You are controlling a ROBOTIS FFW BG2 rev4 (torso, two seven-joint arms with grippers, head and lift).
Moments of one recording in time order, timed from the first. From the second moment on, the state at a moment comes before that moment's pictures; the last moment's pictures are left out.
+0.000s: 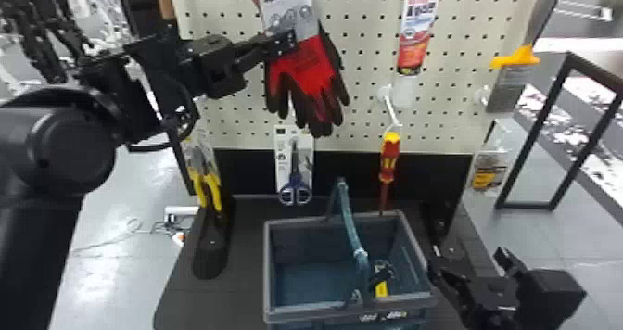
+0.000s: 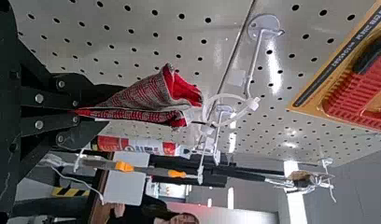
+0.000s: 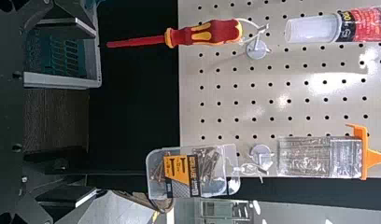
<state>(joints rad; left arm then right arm) -0.52 0.23 -0.06 -1.86 0.60 0.73 -0.68 0.31 -0.21 0.12 -1.84 -0.19 -0.08 -0.11</state>
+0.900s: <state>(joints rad) -0.25 0.12 0.06 -1.88 0.56 0.67 -0.63 0.30 -0.21 0.13 -1.84 -0.19 -0.07 -0.11</state>
